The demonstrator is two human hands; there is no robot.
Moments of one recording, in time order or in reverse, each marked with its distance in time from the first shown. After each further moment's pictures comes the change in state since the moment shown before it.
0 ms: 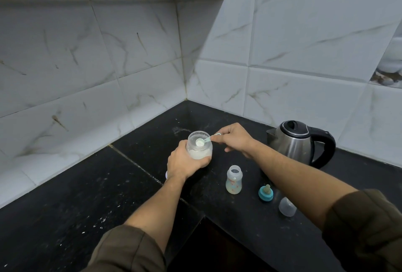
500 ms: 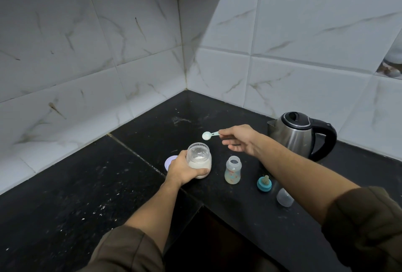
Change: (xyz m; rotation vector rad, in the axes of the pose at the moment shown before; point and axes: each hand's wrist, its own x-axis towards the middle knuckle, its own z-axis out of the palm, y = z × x) left_hand -0.014 -0.054 0.024 -0.057 -0.233 -0.122; right_hand -0.002 0.021 -0.006 0.349 -0.019 0.404
